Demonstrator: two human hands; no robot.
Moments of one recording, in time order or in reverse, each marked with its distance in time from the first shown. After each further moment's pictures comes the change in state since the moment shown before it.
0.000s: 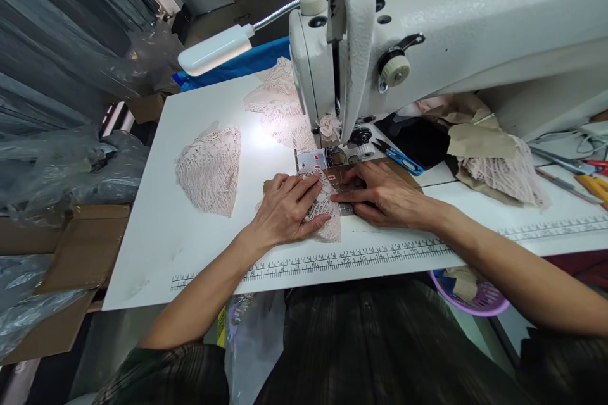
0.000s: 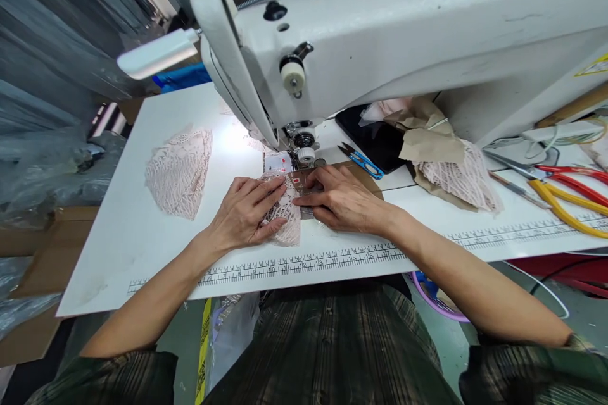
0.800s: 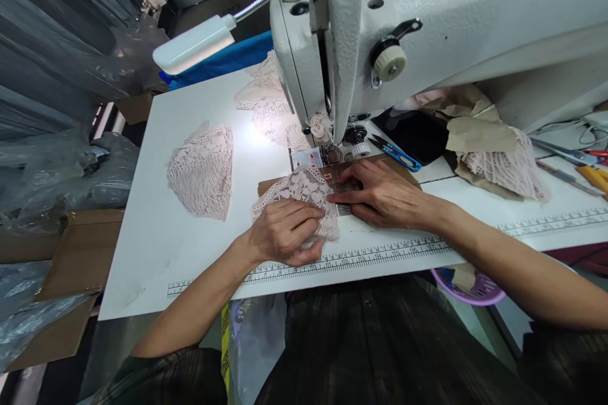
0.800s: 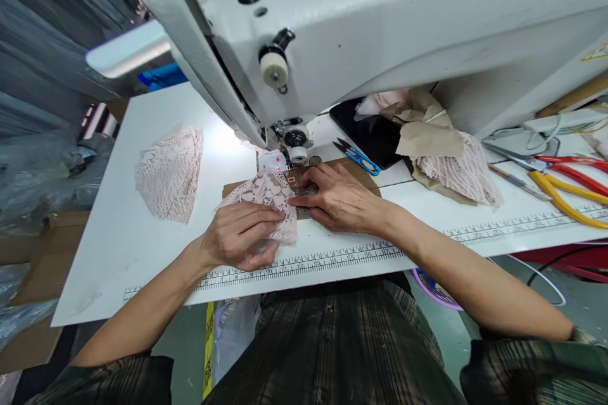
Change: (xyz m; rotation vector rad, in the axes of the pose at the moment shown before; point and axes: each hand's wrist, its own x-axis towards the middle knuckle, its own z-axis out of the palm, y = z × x) left_hand -0.003 0.009 -0.003 -0.308 0.233 0.247; right_hand 0.000 0.000 -0.001 -0.036 0.000 -0.028
